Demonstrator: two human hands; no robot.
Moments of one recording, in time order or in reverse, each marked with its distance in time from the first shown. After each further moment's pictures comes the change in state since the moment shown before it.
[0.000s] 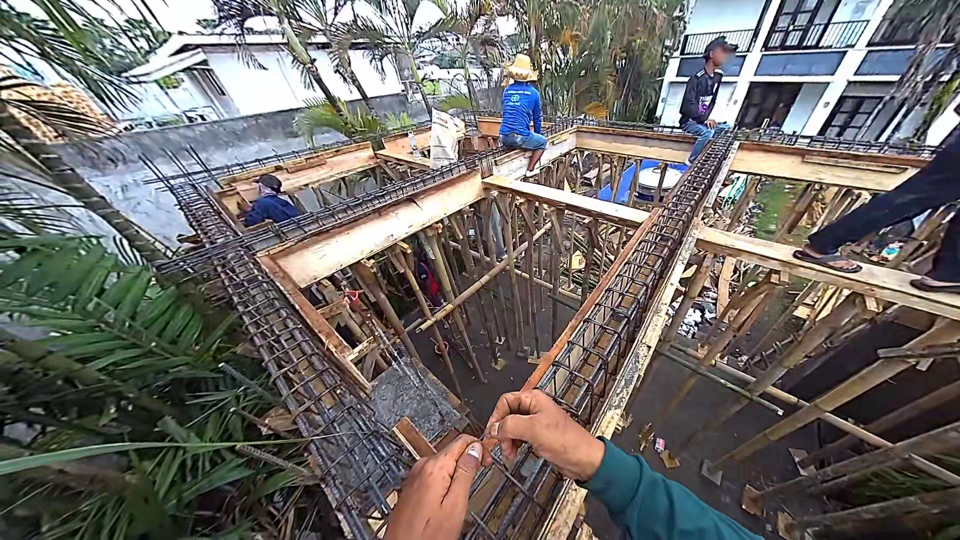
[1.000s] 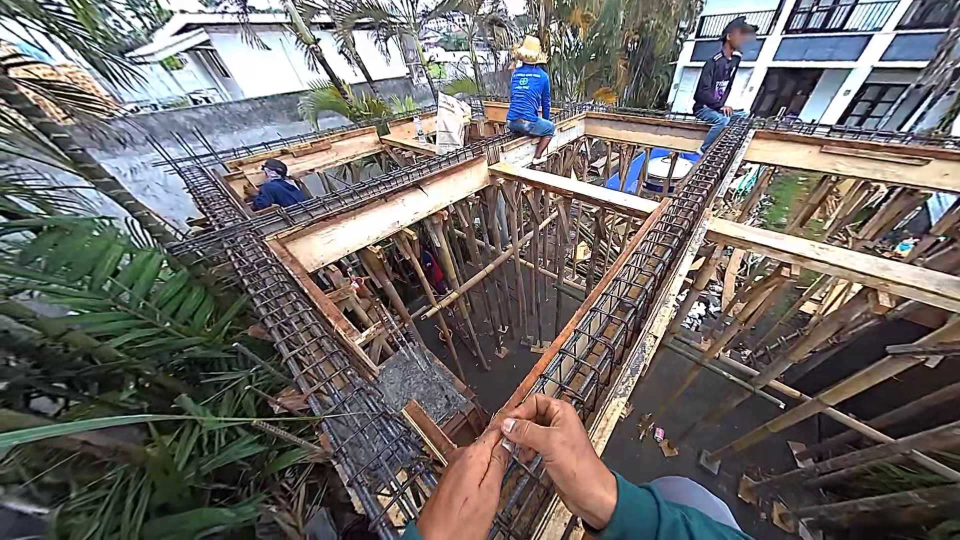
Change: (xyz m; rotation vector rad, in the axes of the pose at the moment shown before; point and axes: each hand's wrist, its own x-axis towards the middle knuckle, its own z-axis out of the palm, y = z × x) left_hand -0.002 0.008 0.011 -0.068 -0.190 -0.112; right_hand -0.026 0.007 0.044 0.154 0.408 0.000
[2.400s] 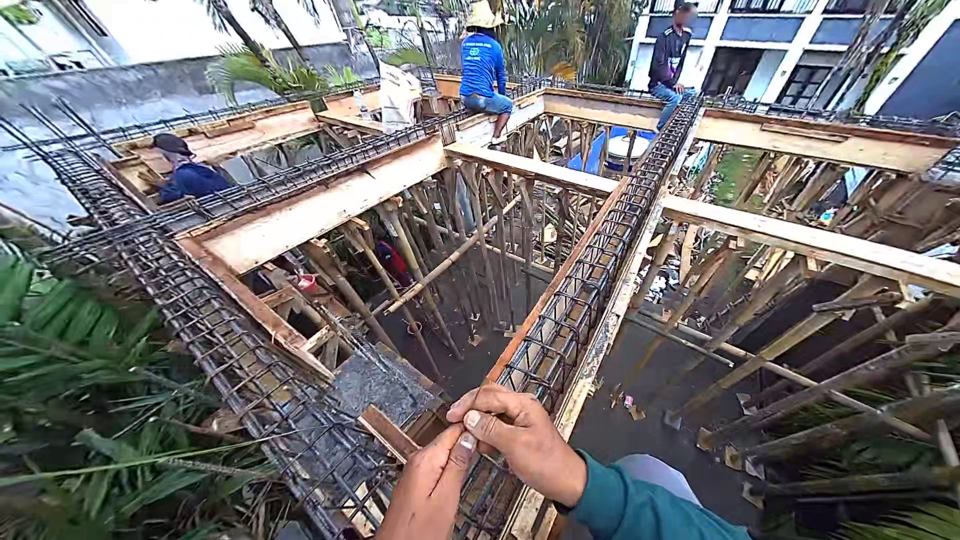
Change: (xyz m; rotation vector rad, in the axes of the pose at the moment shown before) left_hand 0.015 0.007 0.021 -0.296 0.089 0.070; right_hand 0.008 -0.003 -0.033 -0.236 -0.201 -0.309
